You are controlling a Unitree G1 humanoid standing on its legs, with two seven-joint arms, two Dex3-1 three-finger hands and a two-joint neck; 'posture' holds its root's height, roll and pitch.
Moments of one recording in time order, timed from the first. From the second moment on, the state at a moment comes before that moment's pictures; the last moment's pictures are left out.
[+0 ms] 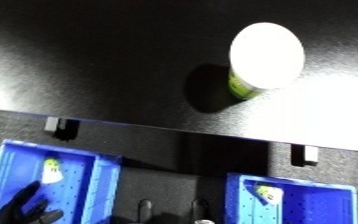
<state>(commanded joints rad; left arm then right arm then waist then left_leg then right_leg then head) -0.28 0.42 -0.15 1.20 -0.63 -0.14 -0.26 -0.26 -0.41 0.22 1.21 0.71 -0.06 0.24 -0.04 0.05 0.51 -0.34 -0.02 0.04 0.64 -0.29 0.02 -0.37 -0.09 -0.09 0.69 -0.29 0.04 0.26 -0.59</state>
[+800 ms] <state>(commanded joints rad) -0.25 0.38 -0.20 1.16 -0.65 -0.12 -0.21 -0.28 -0.48 0.24 1.05 0.60 -0.08 0.30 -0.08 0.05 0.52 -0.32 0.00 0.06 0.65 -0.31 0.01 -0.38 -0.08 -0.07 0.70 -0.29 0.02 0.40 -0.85</state>
